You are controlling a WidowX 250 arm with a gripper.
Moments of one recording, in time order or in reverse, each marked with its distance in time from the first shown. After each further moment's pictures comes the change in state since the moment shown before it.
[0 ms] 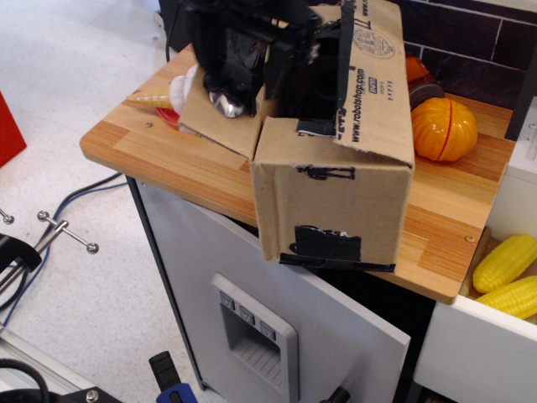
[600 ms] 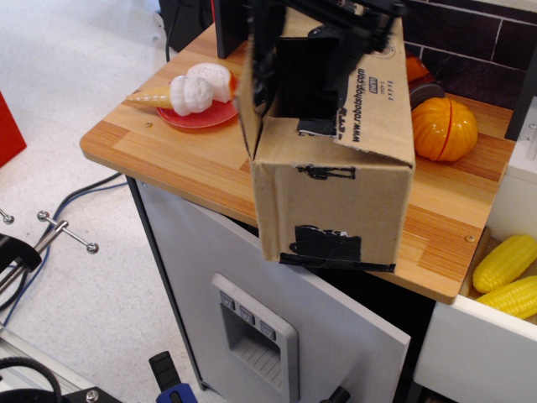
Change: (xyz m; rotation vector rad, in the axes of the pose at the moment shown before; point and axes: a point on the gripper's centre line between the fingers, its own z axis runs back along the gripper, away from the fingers) arm 0.016 -0.033 0.021 0.073 0.065 -0.029
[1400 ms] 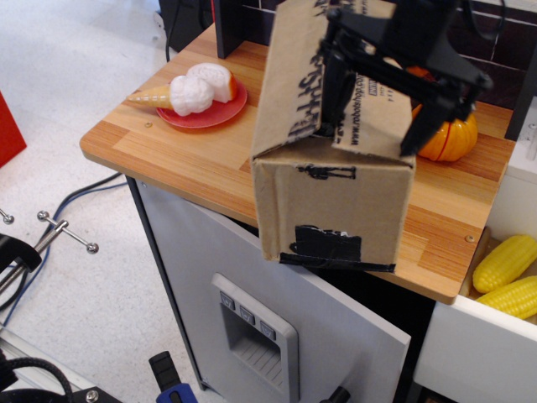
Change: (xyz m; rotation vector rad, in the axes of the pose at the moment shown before) arm -0.008 -0.060 -0.010 -0.004 0.076 0.039
